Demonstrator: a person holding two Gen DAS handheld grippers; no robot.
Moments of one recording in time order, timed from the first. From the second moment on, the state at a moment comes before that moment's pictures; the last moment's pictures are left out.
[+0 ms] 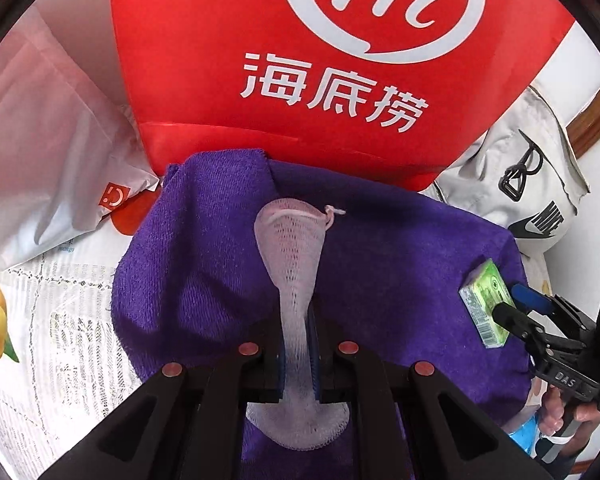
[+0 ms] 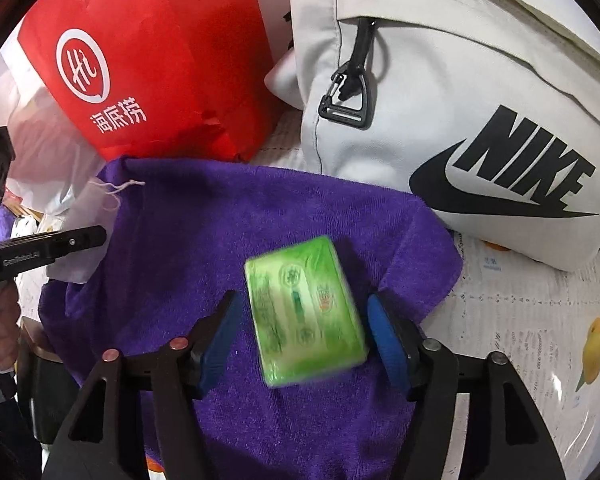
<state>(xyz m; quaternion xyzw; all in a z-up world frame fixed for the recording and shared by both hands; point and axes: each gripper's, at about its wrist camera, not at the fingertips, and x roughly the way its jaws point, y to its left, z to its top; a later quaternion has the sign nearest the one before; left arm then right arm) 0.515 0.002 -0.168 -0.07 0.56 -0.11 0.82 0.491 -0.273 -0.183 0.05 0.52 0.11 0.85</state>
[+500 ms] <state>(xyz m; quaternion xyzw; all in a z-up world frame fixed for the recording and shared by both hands) 0.503 -0.018 -0.142 -0.03 0.56 -0.09 0.83 0.464 -0.278 -0.159 0.04 0.49 0.07 0.87</state>
